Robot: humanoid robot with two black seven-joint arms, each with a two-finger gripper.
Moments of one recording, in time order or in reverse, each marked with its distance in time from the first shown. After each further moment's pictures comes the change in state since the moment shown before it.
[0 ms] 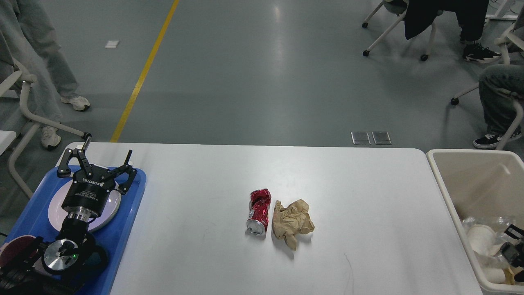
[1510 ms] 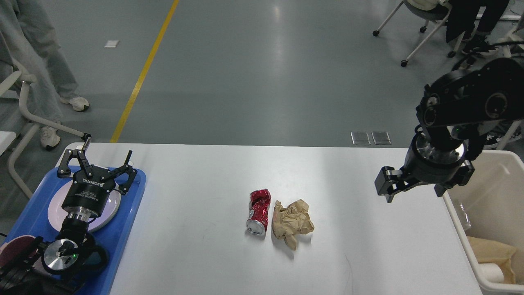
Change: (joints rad) left arm 0.000 0.000 0.000 0.000 0.000 0.000 0.000; right arm 1.584 0.241 -0.127 1.458 -0.292 0.643 -0.043
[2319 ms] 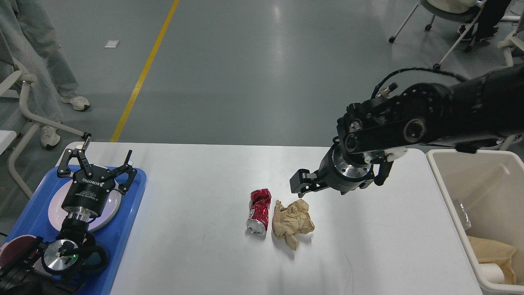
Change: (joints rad) left arm 0.000 0.000 0.000 0.000 0.000 0.000 0.000; right arm -0.318 0.133 0.317 -0.208 0.000 -0.270 -0.008
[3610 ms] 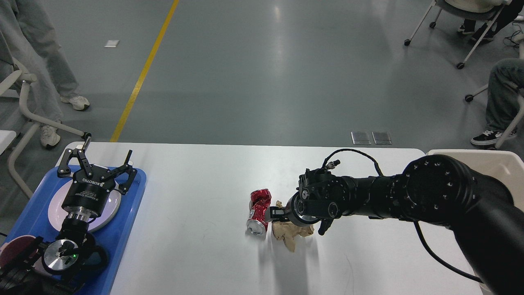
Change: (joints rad) left arm 0.000 0.000 0.000 0.000 0.000 0.000 0.000; right arm -0.601 0.237 0.085 -0.590 -0.166 -0.103 0.004
